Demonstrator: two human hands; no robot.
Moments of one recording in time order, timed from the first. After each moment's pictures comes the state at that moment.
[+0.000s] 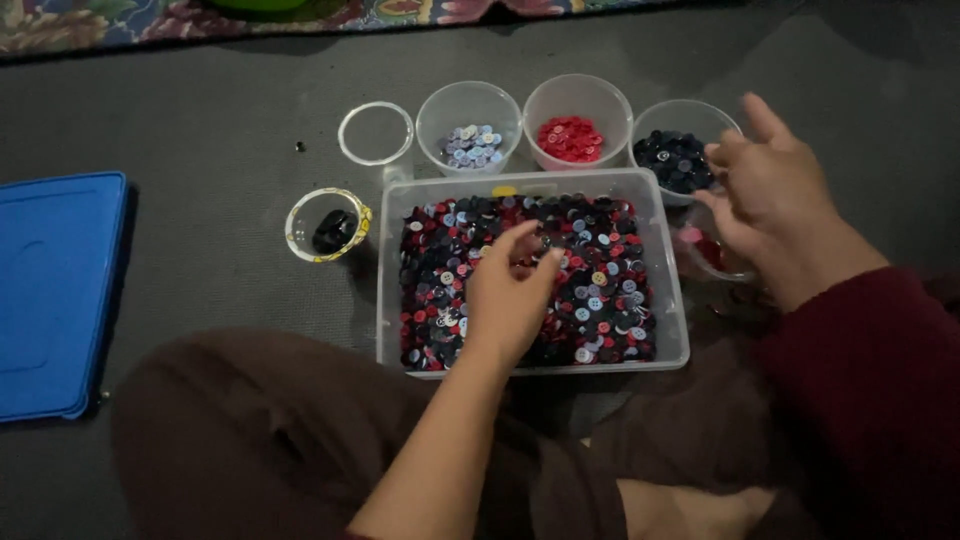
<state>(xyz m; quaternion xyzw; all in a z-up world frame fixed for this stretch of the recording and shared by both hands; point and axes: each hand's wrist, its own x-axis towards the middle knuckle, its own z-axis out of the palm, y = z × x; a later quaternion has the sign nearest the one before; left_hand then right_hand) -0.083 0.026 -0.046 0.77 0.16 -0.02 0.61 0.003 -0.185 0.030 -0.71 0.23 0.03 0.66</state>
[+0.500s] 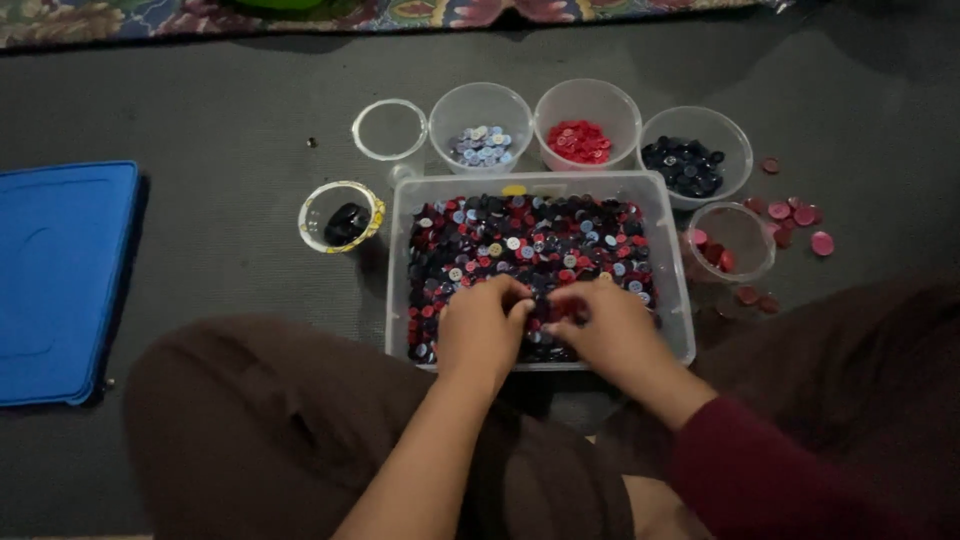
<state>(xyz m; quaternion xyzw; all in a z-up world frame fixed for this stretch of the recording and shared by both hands) -0.115 0.064 -0.037 0.92 0.12 -0.16 0.33 -0.091 -0.109 -0.072 -0.94 -0.03 0.18 0.27</state>
